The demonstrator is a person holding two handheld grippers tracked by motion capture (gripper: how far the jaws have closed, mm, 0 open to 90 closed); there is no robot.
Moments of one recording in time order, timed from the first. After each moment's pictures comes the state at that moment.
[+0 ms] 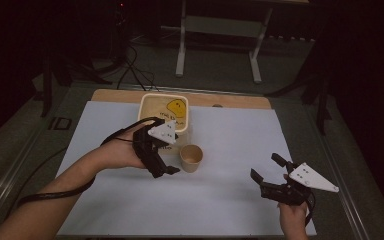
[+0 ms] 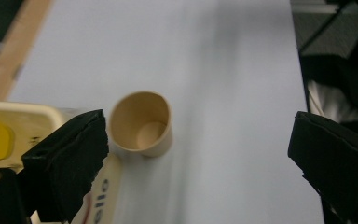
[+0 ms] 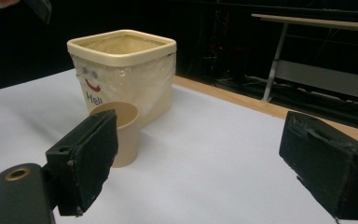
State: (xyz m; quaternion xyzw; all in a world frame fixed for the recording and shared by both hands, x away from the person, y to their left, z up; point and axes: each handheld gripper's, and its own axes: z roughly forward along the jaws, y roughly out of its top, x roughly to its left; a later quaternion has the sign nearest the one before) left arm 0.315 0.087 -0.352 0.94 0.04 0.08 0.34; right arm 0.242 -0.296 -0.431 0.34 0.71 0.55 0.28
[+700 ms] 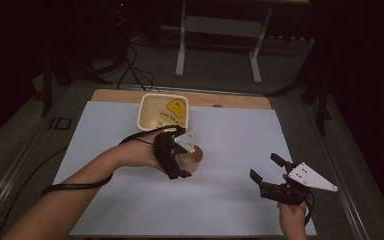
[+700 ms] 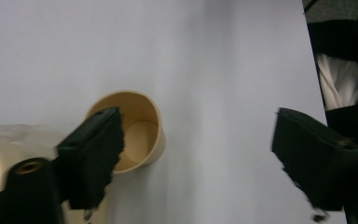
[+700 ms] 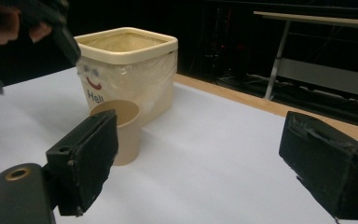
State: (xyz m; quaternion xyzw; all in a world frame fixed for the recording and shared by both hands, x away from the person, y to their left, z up) left arm 0.332 0.044 -0.388 0.96 0.00 0.05 0.28; right arm 0.243 -0.295 -0.432 0.34 0.71 0.55 0.28
